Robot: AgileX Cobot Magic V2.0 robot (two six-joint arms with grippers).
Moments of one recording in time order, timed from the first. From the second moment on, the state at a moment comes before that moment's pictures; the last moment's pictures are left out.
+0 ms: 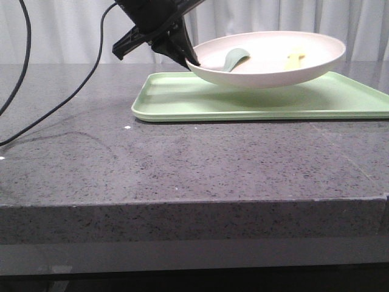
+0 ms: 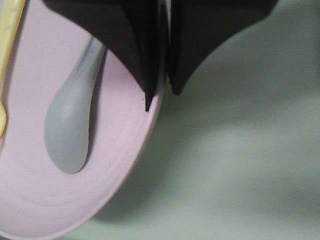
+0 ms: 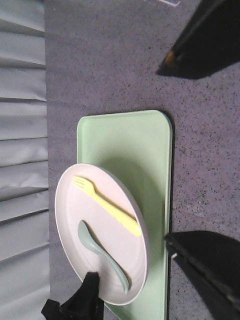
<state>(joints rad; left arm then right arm) -0.43 2.12 -1.97 -0.47 0.84 -0.24 0.04 0.44 -0.52 0.17 0.37 -0.05</state>
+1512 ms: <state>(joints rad) -0.43 2.19 -1.98 -0.33 0.82 -0.40 0.04 0.44 -0.52 0.17 0.37 -0.05</state>
